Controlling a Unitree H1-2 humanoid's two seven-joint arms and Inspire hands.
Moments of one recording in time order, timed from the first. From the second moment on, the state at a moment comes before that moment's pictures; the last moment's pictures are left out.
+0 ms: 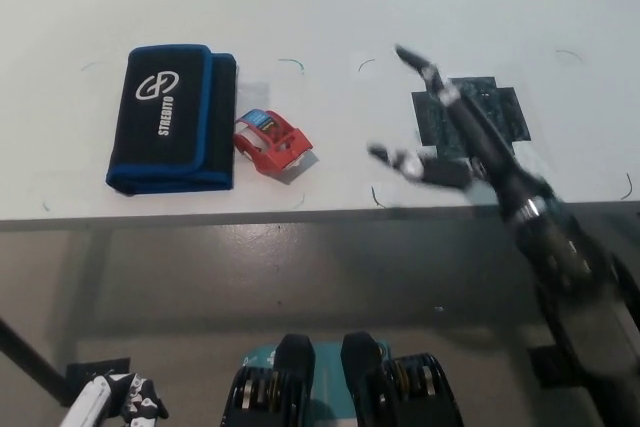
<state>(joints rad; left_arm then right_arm) 0.24 0.34 -0.03 -0.20 0.11 -0.07 -0.14 -0.53 -0.20 0.18 0.32 -0.26 -0.33 0.10</state>
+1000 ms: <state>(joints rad) 0.23 0.34 0.00 -0.19 0.11 -0.07 -0.14 0.09 -0.32 0.13 -0.08 -0.26 -0.31 0.13</state>
